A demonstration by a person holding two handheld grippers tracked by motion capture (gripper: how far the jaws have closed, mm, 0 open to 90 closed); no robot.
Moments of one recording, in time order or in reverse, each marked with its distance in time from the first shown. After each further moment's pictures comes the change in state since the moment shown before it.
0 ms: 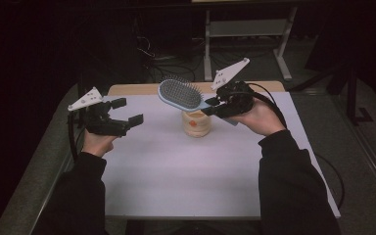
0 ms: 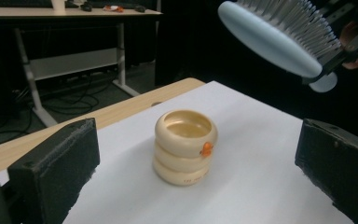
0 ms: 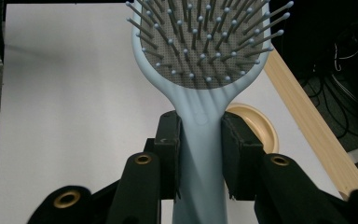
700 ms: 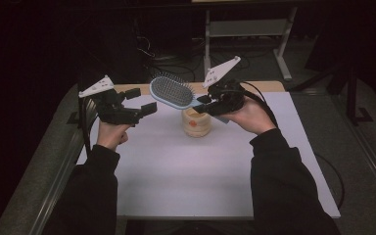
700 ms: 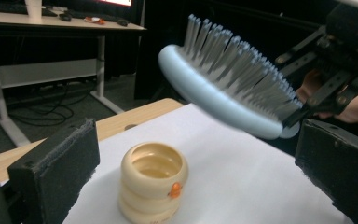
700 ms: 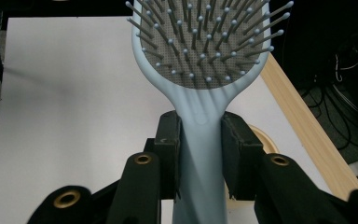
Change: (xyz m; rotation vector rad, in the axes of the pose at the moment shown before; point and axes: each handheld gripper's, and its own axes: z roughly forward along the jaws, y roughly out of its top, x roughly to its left) left arm -0.015 0.026 0.030 -0.056 -0.082 -0.078; right arm 0.001 0.013 0.014 -0.032 0.008 -0.007
